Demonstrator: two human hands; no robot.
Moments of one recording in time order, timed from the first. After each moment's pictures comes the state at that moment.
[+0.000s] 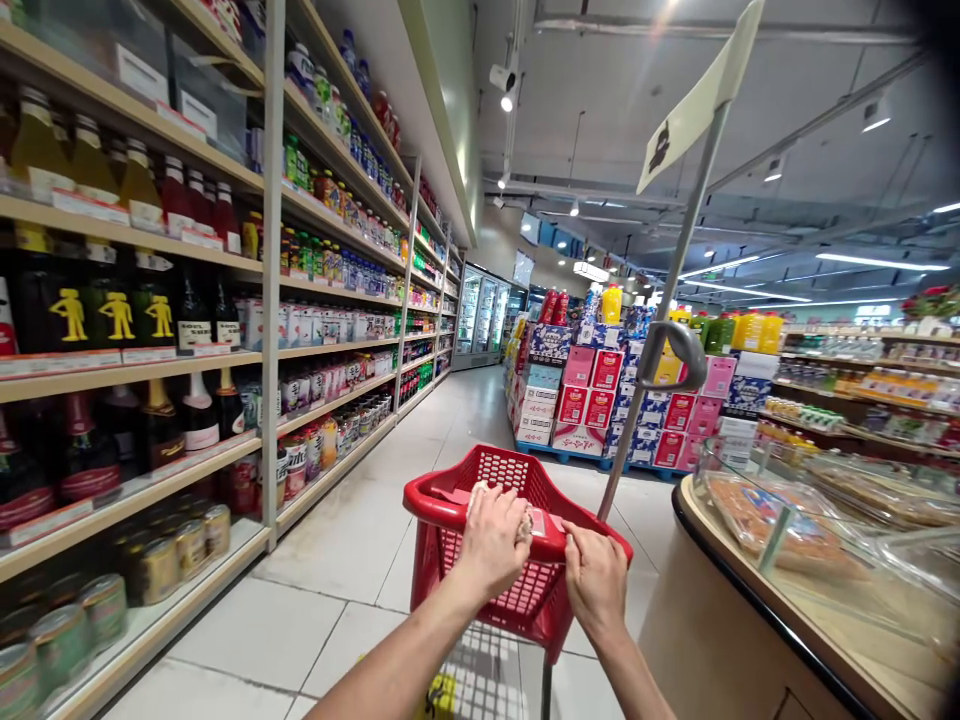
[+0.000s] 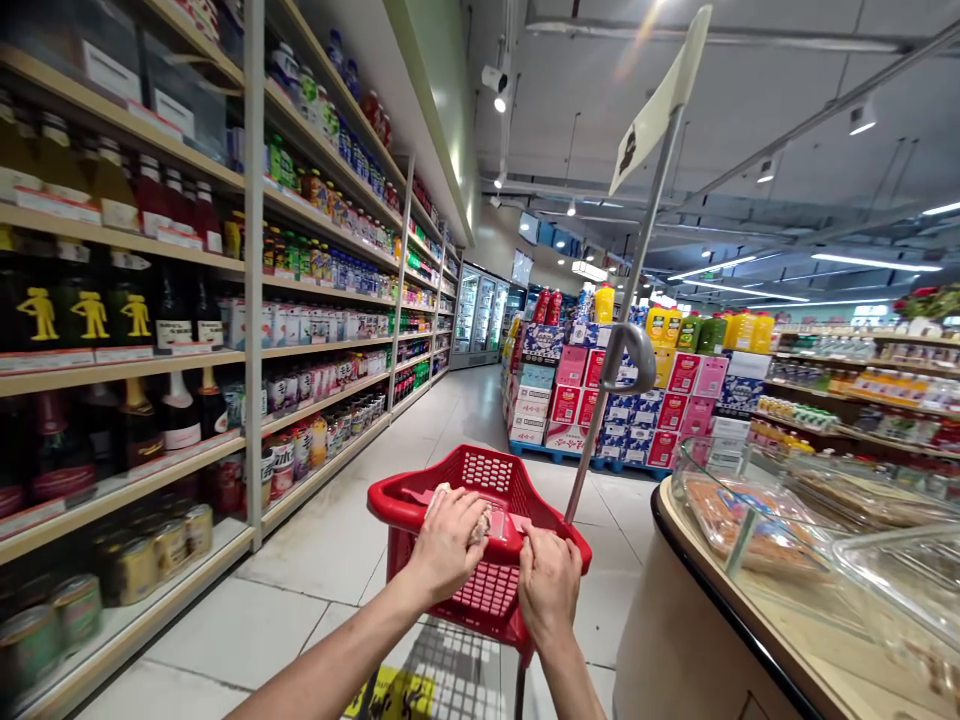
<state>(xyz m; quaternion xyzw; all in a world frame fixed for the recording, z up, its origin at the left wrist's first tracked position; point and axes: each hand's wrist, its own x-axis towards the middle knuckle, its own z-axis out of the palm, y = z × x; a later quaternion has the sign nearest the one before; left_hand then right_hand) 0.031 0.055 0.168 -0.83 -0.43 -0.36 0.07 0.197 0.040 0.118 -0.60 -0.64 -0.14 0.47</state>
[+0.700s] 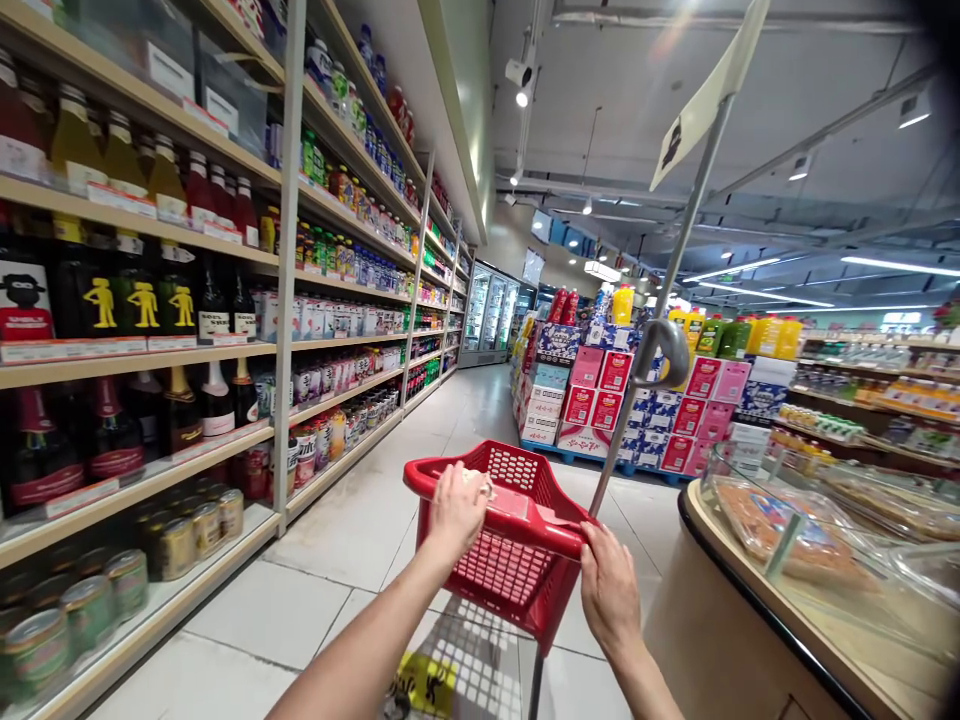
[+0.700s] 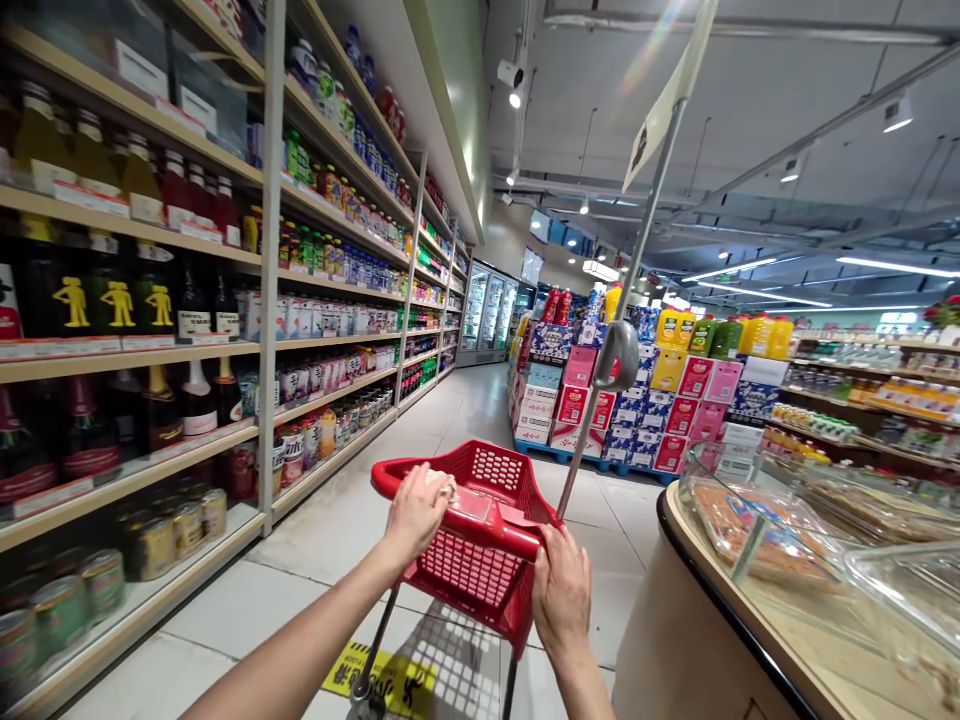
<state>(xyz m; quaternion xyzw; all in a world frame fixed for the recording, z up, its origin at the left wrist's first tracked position) 0.003 0.075 0.171 -0.75 -0.54 -0.37 0.08 0.215 0.037 0.095 -0.60 -0.64 -0.13 0.46</state>
